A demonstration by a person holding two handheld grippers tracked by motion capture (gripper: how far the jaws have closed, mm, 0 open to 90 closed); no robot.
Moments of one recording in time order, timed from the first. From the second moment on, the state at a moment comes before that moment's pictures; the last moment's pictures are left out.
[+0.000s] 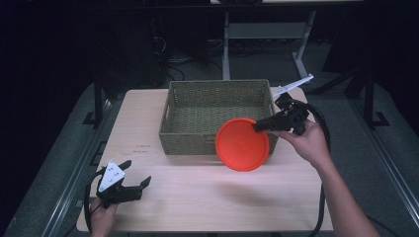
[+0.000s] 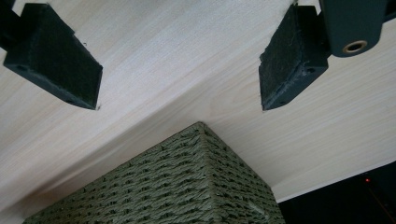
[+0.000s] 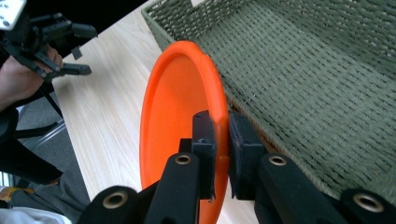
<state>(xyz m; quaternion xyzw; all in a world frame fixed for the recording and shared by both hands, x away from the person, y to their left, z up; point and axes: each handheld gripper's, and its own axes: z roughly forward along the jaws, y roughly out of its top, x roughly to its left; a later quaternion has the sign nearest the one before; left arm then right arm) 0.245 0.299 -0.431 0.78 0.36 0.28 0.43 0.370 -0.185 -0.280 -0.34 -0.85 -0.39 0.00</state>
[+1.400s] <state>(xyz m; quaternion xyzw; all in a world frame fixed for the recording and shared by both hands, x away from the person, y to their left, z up) 0.244 0.298 -0.430 0.78 0.36 0.29 0.43 0.443 -0.161 -0.238 -0.38 -0.84 -0.39 -0.02</state>
